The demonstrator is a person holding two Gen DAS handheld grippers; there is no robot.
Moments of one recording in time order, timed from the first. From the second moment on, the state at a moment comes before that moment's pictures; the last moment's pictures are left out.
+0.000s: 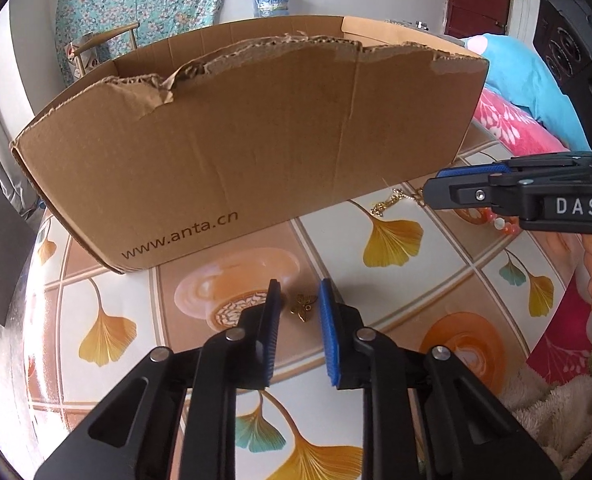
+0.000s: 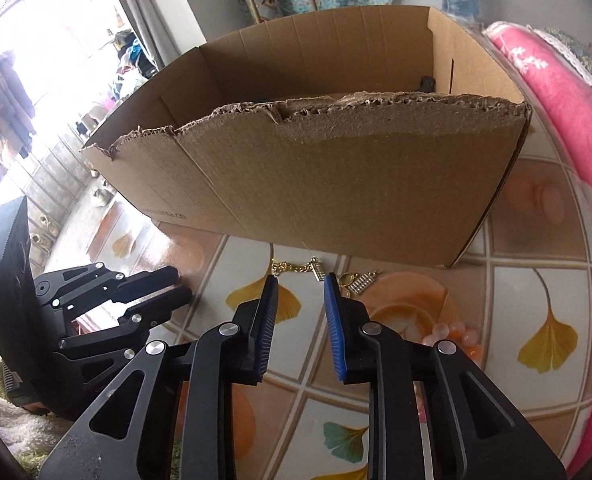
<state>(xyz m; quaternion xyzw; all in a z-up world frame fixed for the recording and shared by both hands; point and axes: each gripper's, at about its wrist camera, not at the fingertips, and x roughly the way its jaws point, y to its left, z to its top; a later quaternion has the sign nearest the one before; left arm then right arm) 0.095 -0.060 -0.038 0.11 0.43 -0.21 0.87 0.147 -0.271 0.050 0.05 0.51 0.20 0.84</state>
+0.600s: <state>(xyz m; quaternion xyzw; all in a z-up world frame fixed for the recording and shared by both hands) 0.094 -0.052 -0.036 0.11 0.42 -0.21 0.87 0.122 -0.283 0.057 0.08 0.52 0.23 0.81</state>
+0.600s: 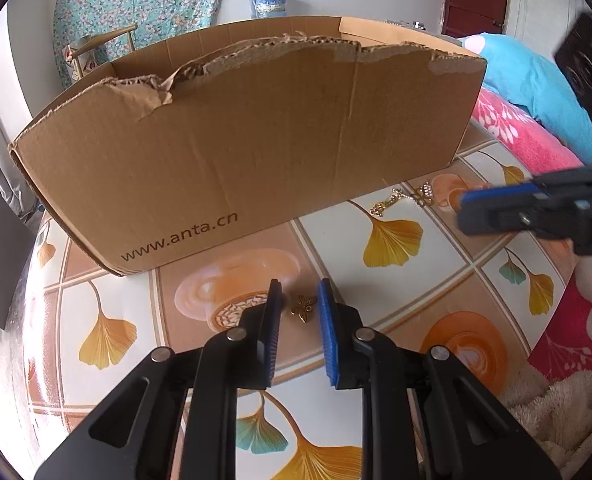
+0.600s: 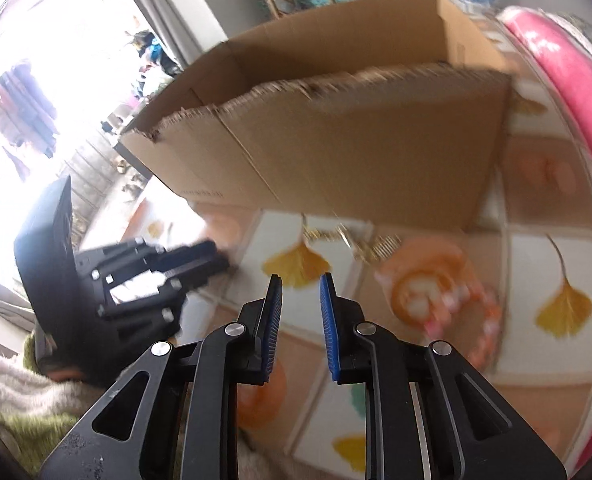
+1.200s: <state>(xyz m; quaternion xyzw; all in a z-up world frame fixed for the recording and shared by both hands) 0.094 -0.050 -0.035 0.11 0.42 -0.22 0.87 0.142 -0.268 0.056 0.07 0.50 0.23 0.83</state>
